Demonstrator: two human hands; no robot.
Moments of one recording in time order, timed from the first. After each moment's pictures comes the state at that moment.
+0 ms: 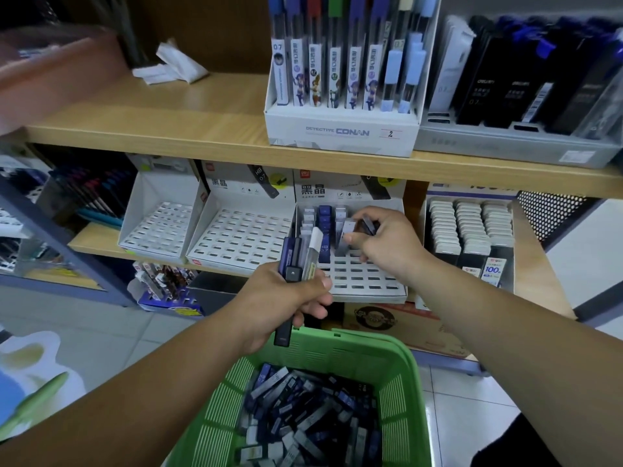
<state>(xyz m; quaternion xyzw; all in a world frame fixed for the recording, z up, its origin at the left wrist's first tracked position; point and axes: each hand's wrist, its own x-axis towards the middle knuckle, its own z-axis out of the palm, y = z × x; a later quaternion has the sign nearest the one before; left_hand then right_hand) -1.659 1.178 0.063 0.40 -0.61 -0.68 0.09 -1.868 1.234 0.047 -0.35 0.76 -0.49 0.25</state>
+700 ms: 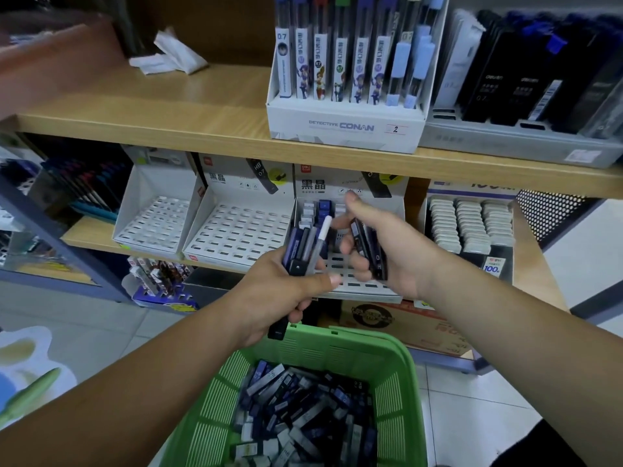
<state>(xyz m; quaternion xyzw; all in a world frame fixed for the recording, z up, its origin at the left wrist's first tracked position) -1.662 1.171 0.064 0.37 -0.63 -0.67 0.10 -1.839 1.255 0.095 -0.19 0.60 -0.55 0.55</state>
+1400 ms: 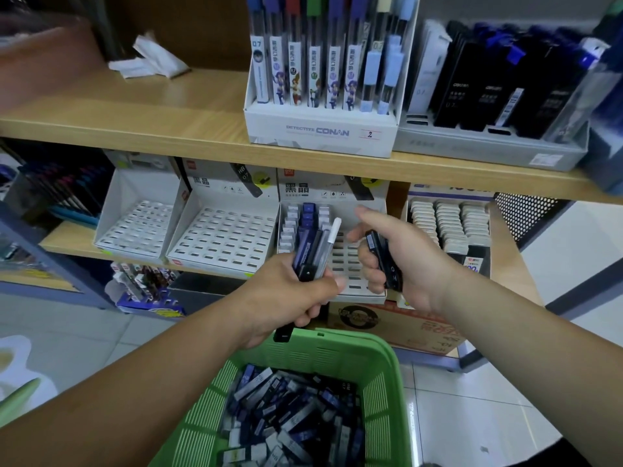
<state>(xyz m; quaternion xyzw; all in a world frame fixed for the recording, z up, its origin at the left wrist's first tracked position) -1.682 1.193 0.081 0.31 -0.69 -0.66 0.06 -1.852 1.295 0.103 -0.21 0.63 -0.55 0.50</state>
